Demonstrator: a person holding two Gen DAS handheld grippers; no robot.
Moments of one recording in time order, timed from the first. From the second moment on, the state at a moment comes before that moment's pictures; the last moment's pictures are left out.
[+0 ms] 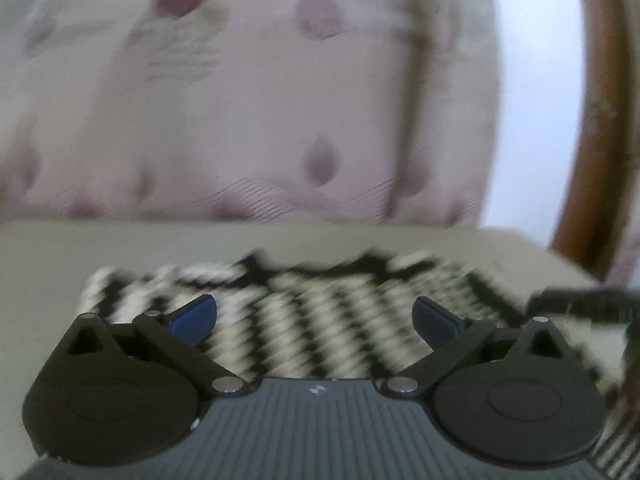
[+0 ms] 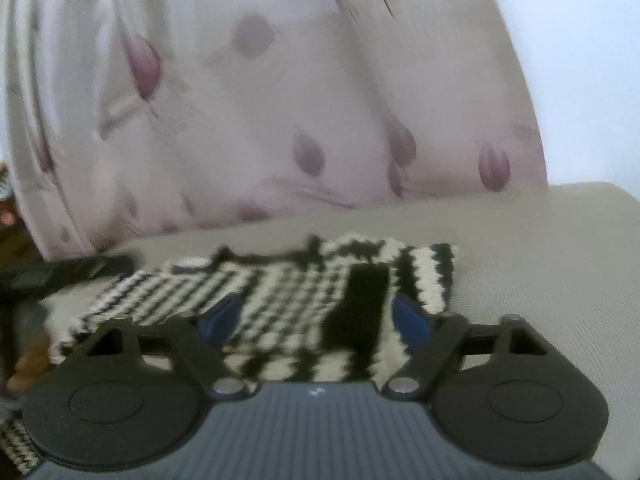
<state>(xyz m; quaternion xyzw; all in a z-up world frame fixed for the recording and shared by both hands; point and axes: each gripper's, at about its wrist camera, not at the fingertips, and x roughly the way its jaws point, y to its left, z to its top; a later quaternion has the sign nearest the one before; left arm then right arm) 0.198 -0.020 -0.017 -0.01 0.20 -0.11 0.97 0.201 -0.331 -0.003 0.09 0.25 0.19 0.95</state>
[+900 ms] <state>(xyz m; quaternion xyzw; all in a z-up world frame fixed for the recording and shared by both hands) 0.210 0.047 -0.046 -0.11 0.26 0.00 0.96 0.224 -0.354 -0.038 0.13 0.30 0.11 0.94</state>
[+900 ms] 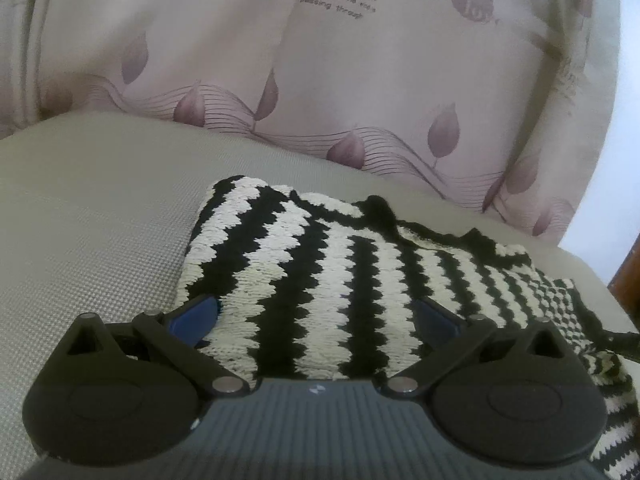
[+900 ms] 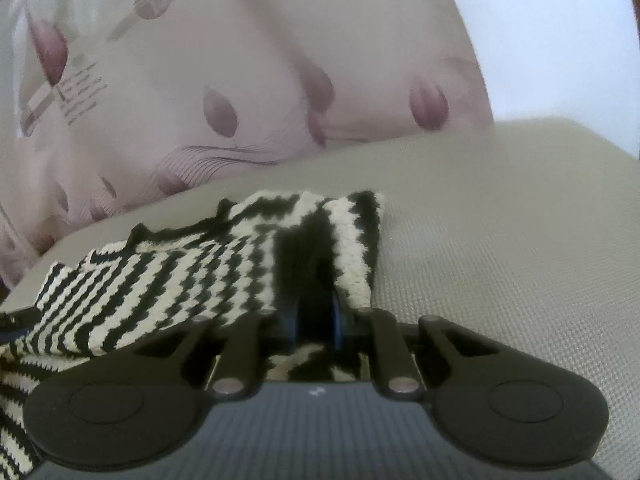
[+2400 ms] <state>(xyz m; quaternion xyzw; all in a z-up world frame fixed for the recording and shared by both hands) 0.000 0.106 -0.039 -0.16 0.35 -0.08 0.92 -0.050 -0.424 -0.059 0.20 0.28 0.15 0.93</state>
